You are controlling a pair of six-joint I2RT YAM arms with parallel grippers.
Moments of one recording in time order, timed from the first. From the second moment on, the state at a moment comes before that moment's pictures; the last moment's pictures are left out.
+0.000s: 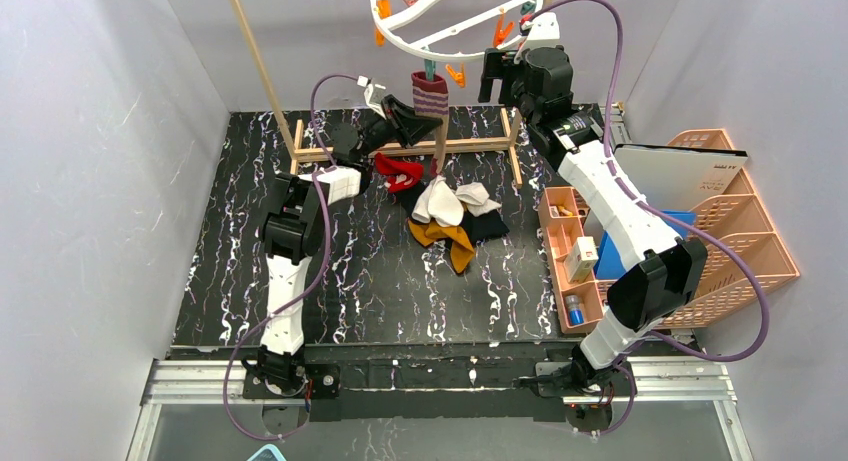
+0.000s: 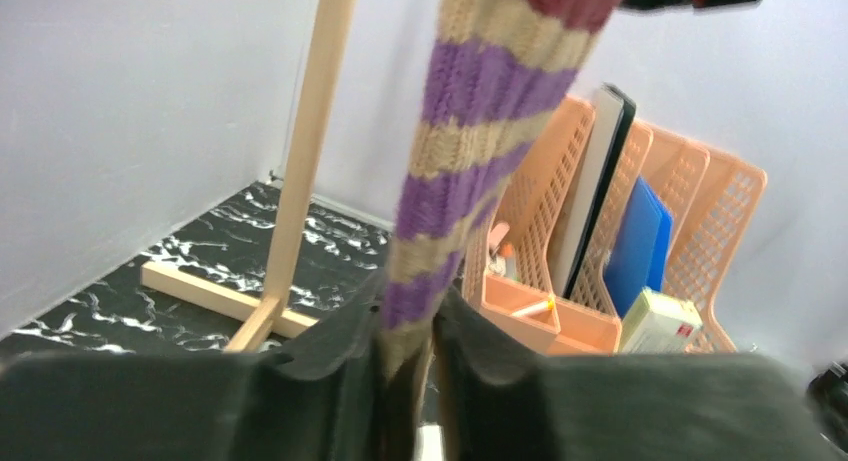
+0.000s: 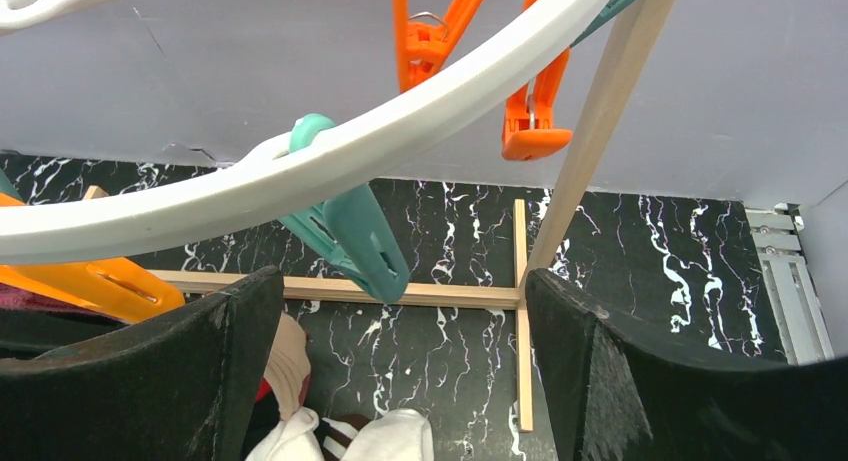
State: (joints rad) left arm -0.31 2.27 1.53 1.33 0.83 -0.77; right arm 0.46 1.64 1.73 -0.25 0.26 0.13
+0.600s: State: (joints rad) left arm -0.33 2.16 1.30 1.38 0.87 -0.85; right arm 0.47 1.44 1.43 -0.04 -0.17 0.11
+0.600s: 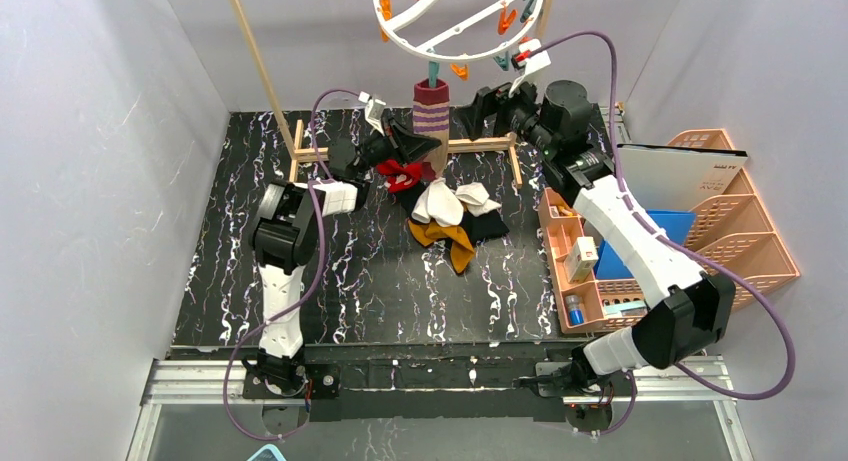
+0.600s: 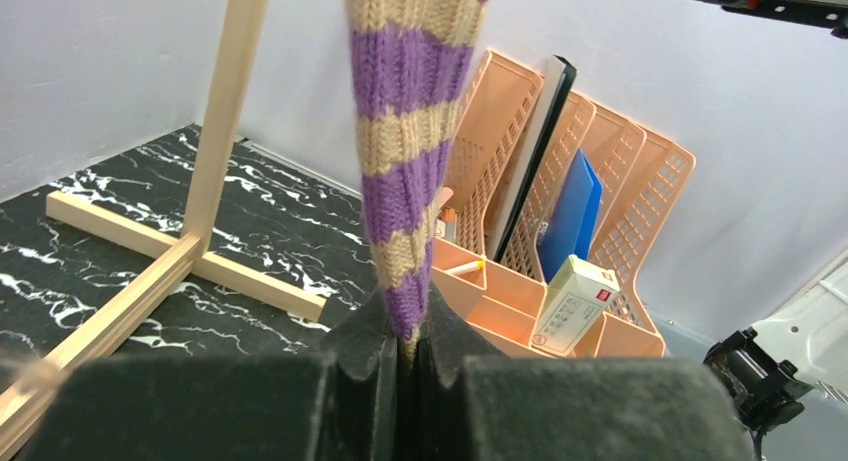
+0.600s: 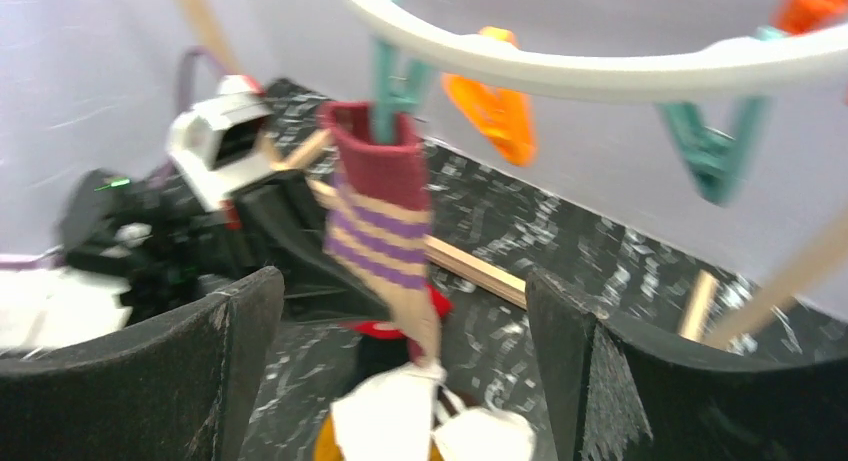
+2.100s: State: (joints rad) left arm -0.35 2.08 1.25 1.39 0.87 -0.84; right arm 0.50 1.70 1.40 0.61 -0.43 0.37
